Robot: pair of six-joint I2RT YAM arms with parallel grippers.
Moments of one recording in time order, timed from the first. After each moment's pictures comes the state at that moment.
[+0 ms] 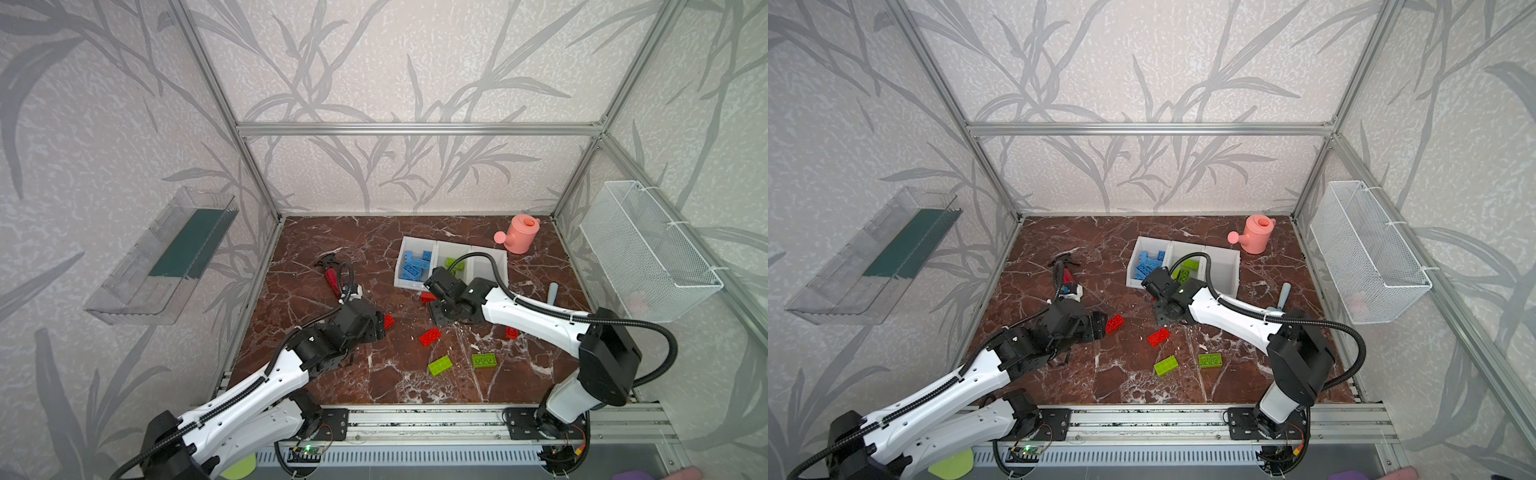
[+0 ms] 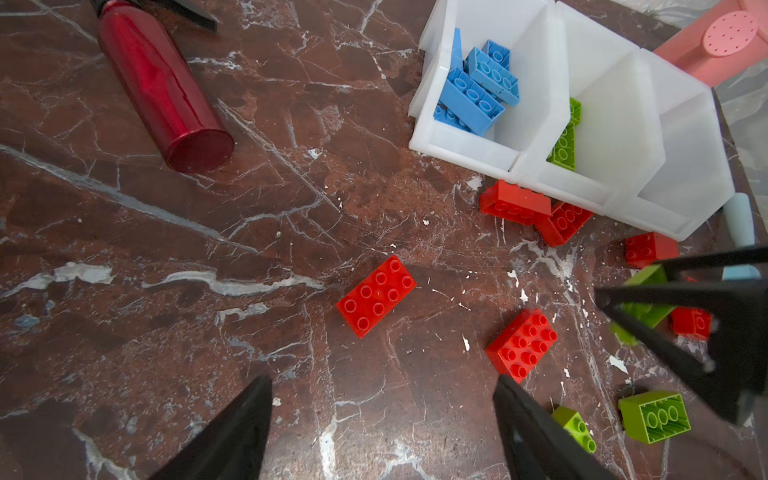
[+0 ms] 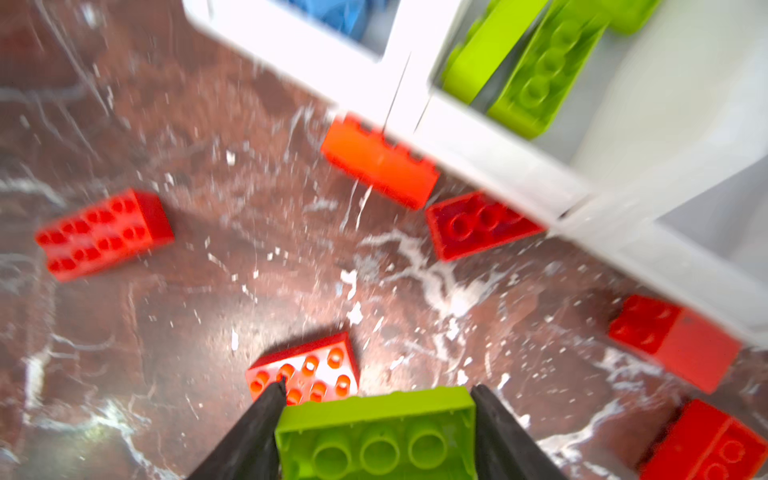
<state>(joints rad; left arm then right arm) -0.77 0.89 0.66 -0.61 -0.30 -0.76 0.80 1.62 1.20 -0.75 0.20 0.49</state>
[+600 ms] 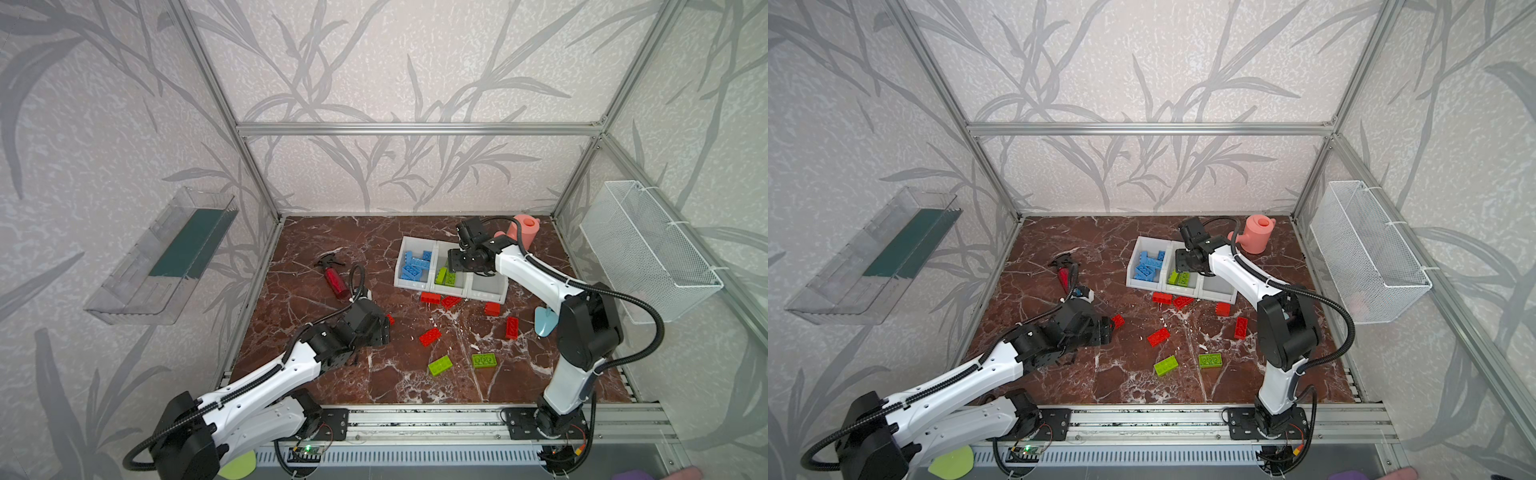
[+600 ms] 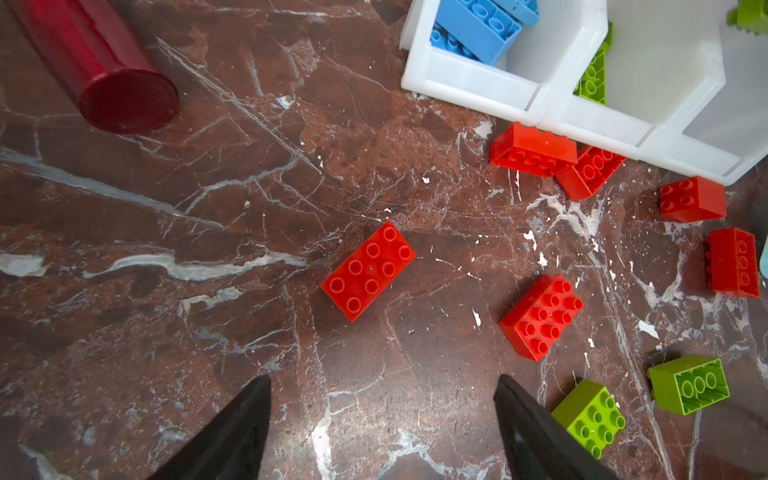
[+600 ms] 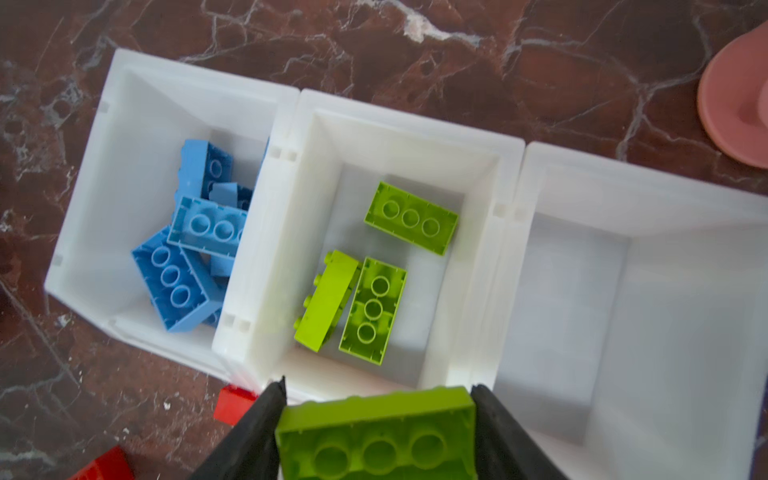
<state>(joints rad) -0.77 1.01 0.63 -0.54 -0.21 -0.71 0.45 1.84 1.50 -0.68 0.10 0.38</state>
